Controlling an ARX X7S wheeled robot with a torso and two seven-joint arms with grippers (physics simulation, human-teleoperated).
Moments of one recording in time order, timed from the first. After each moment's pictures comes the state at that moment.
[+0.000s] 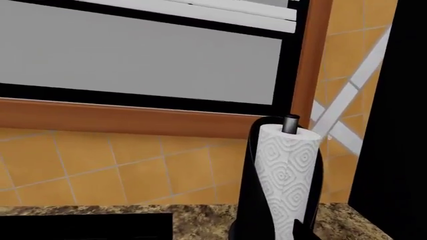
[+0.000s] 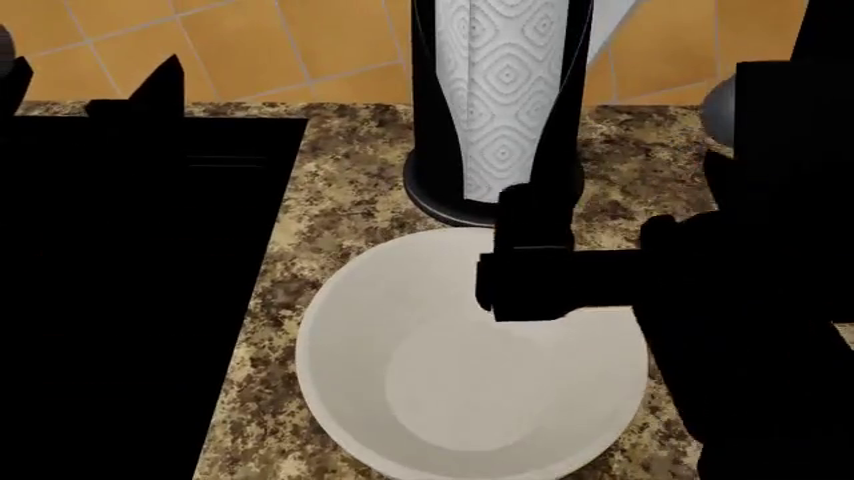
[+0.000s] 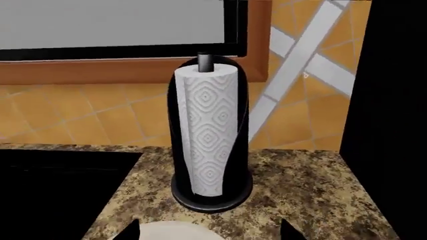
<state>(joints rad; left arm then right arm) -0.96 -0.20 -0.07 0.58 -1.08 -1.34 -0.70 1.01 0.66 -0.12 -0.51 1.82 1.13 1.18</state>
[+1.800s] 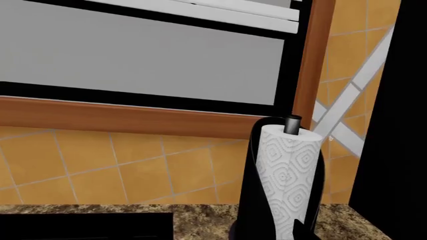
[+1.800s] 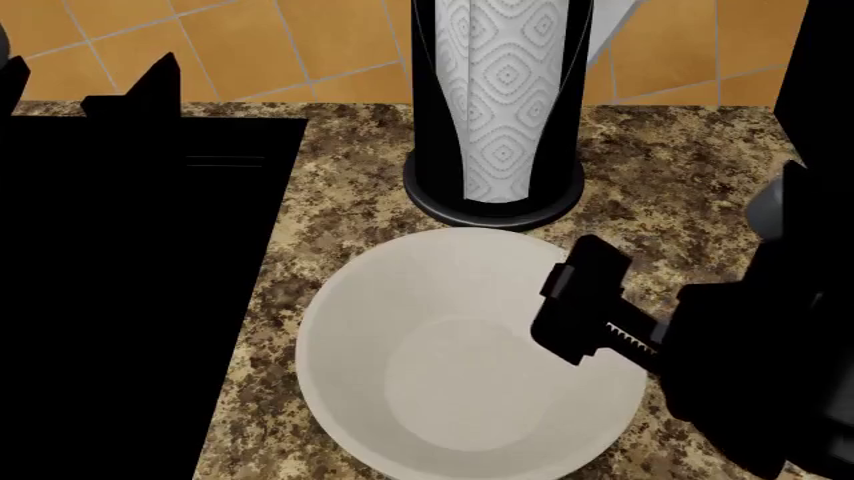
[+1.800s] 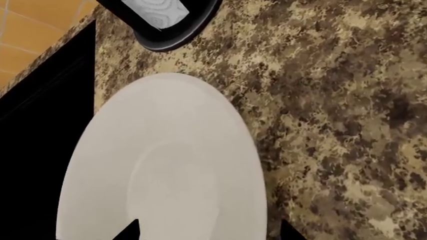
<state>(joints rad) -0.97 -0.25 -0.03 0.55 -1.15 -1.27 -0.76 1.09 0.90 -0.65 -0.08 2.52 0.63 1.23</state>
